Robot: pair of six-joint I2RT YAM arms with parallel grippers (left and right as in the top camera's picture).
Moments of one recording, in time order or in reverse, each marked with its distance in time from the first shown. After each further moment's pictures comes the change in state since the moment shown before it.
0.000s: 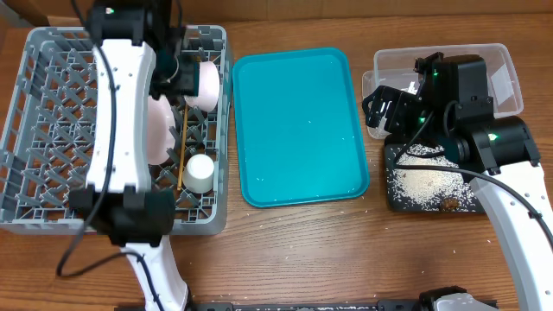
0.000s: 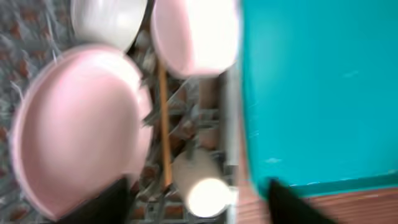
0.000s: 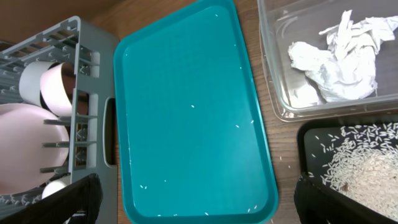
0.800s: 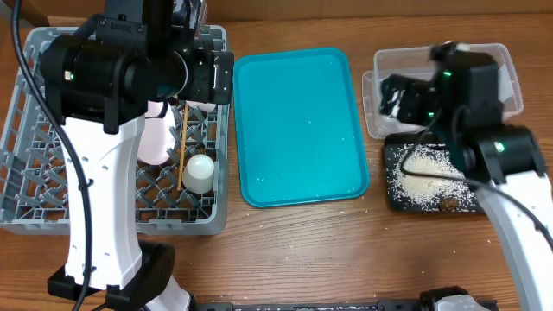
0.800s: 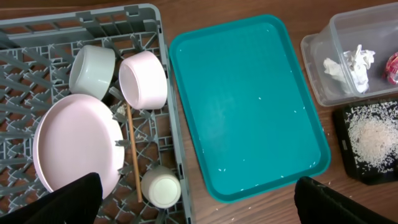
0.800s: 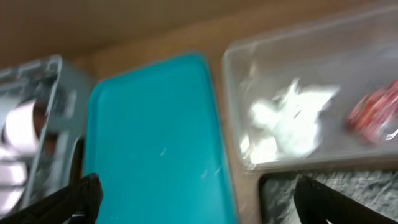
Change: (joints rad) left arm -0.153 -0.260 0.107 -0.004 0.039 -0.040; right arm -0.024 -0.056 -0.049 0.180 0.181 -0.111
